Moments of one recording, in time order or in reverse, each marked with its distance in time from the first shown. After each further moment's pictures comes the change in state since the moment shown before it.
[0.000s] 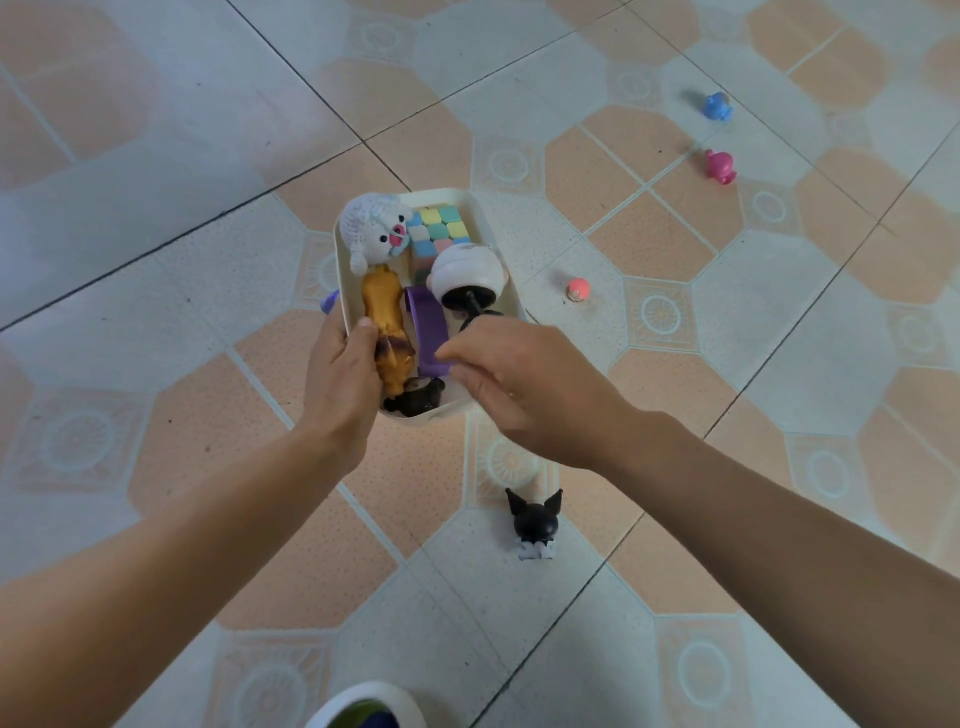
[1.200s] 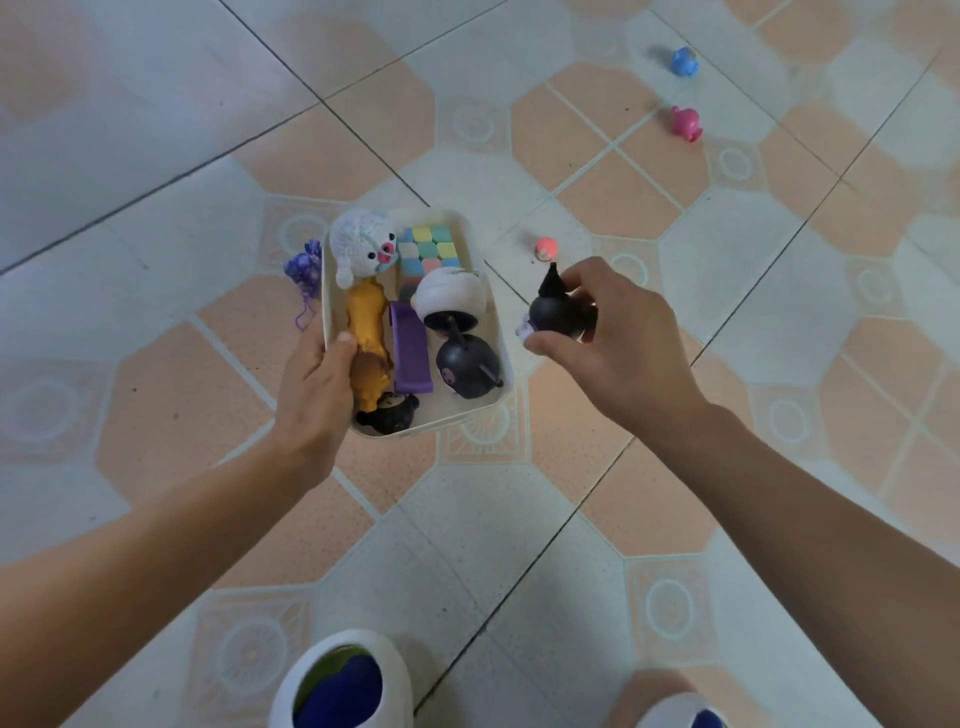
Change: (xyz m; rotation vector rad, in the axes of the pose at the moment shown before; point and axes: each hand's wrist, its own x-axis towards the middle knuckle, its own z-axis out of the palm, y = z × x) left_hand -0.032 -0.034 -0.008 0.089 -0.047 -0.019; right_hand -0.072 0.031 -0.016 0.028 0.278 0.583
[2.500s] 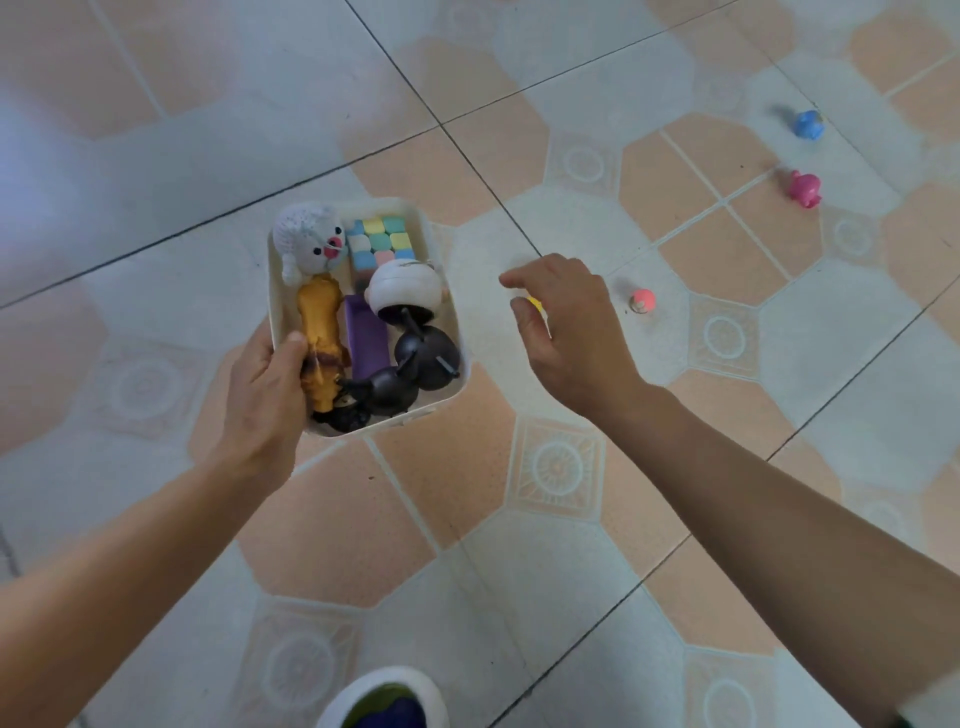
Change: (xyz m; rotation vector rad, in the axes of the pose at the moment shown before) left_hand 0.031 0.000 -0.097 -0.073 0.252 0.033; right_hand 0.078 -0.063 0.085 -0.044 -0.034 -0.381
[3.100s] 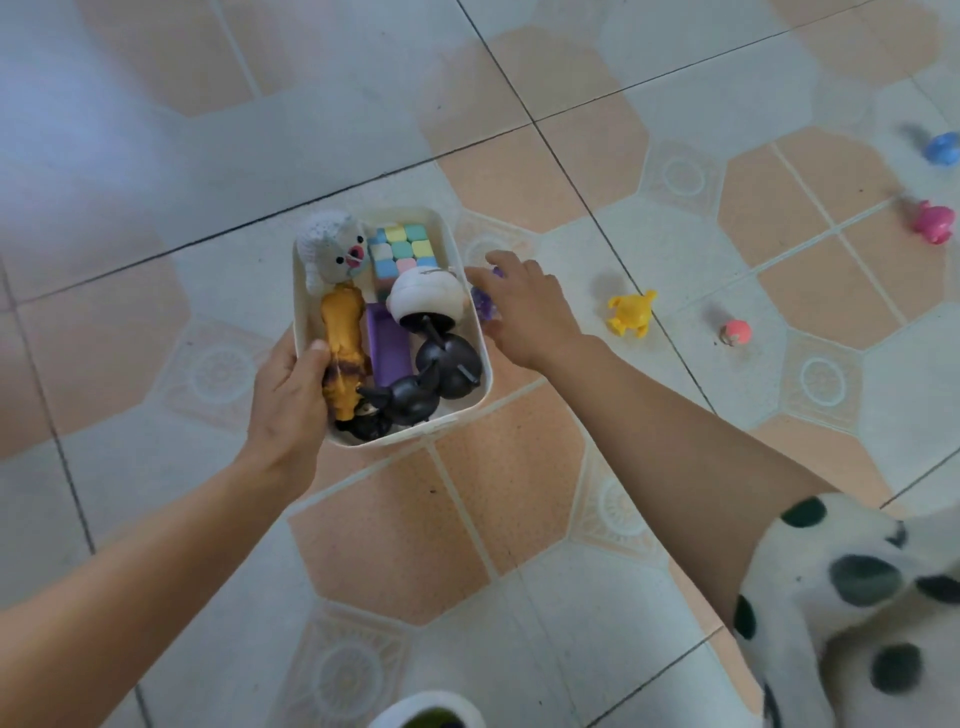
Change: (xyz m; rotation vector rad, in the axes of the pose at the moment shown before) left_hand 0.021 -0.018 -0.042 -0.044 0.106 -0.069; right_hand 0.090 -0.010 0.123 -0.284 -0.404 -0.086
